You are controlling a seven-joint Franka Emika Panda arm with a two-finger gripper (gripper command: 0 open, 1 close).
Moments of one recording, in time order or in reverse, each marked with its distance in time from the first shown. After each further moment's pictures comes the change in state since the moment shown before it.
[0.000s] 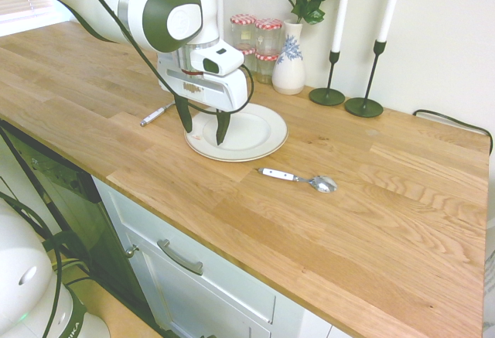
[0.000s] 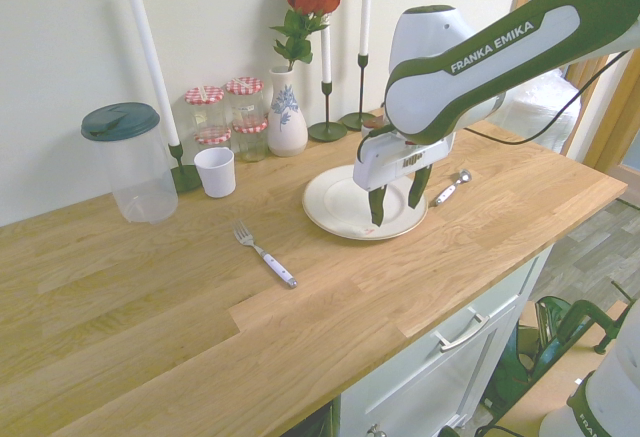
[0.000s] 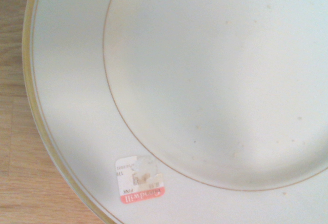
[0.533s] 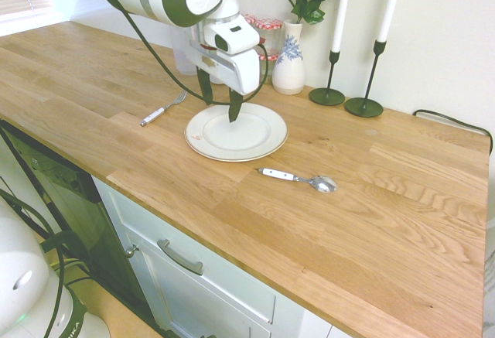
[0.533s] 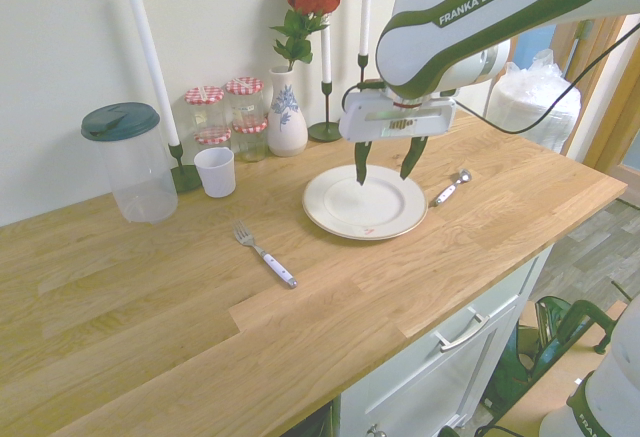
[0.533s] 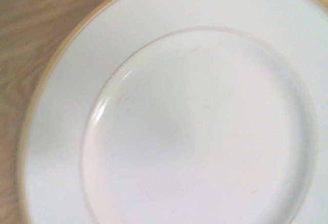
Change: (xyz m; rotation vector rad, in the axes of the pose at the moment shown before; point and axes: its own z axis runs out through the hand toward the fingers) arm 0.065 0.000 -0.044 0.093 0.017 0.389
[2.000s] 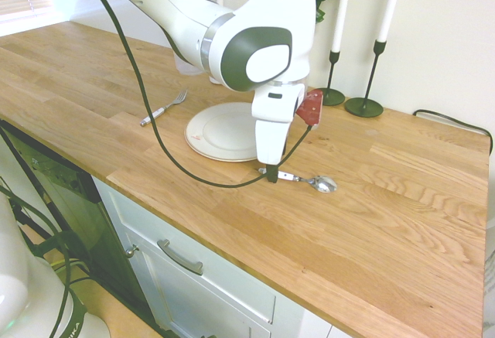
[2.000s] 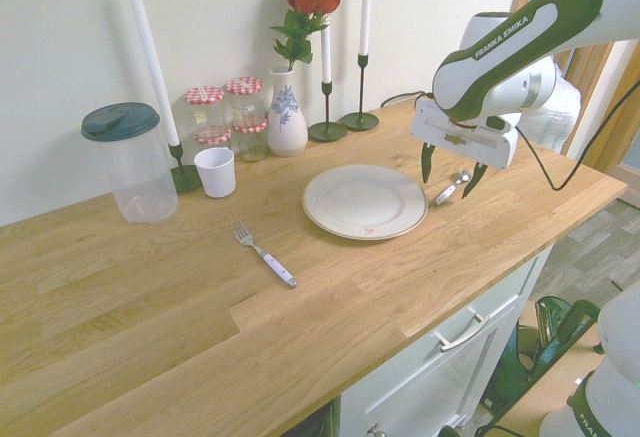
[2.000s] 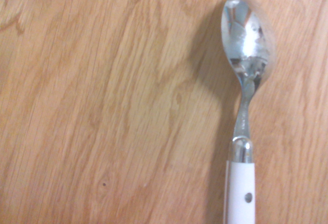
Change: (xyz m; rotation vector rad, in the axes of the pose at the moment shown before) arm 0.102 0.079 0.075 -0.054 0.046 0.876
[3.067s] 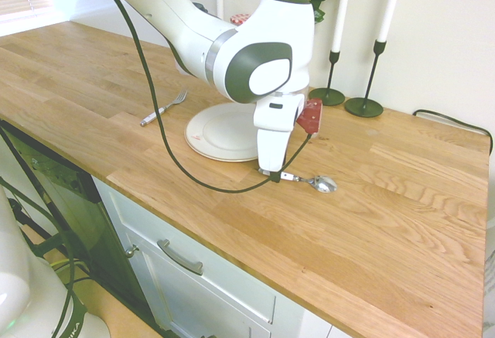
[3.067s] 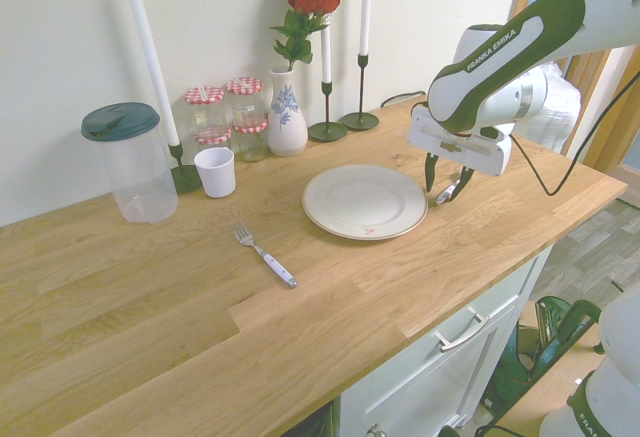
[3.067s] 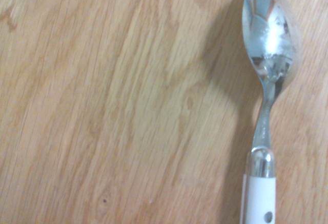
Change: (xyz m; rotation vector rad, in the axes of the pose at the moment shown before) arm 0.002 -0.003 0.010 0.006 0.004 0.004
